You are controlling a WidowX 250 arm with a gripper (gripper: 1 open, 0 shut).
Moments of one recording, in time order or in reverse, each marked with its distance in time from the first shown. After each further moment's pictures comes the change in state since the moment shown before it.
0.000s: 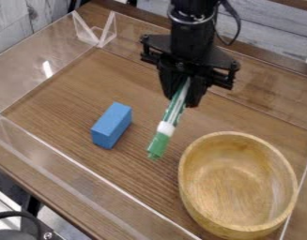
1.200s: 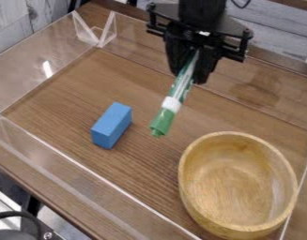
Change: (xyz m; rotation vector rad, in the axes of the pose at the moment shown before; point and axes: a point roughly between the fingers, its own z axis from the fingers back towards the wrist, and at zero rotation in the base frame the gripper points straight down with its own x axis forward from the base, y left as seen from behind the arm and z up) arm 0.007 -0.011 0.031 -0.013 0.034 -0.043
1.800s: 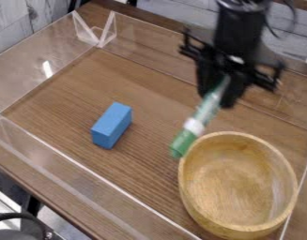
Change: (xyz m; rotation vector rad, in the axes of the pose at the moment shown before) arm -0.004 -0.013 -0.001 -0.017 0.041 -0.075
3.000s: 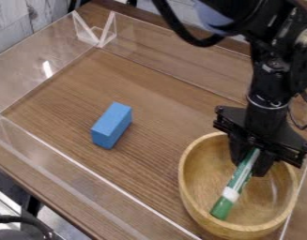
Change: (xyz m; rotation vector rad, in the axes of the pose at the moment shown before) arm -0.002 -0.067 -0.095 -0.066 0.000 -0.067
